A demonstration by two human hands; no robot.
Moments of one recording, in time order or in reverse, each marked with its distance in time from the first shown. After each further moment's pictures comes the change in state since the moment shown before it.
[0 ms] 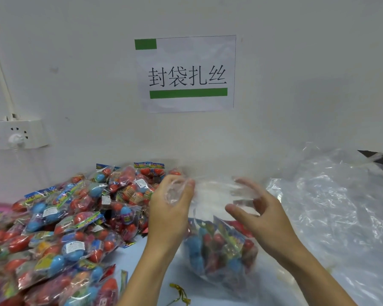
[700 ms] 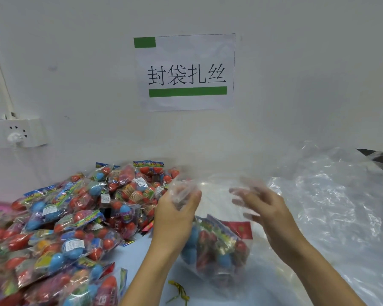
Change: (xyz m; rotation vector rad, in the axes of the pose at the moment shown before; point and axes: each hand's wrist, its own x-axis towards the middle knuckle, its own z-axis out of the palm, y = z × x) left_hand -0.005 -0.016 0.005 -0.038 -0.116 -0.145; right_hand 0.004 -0.004 -0.009 0.119 -0.041 0.139
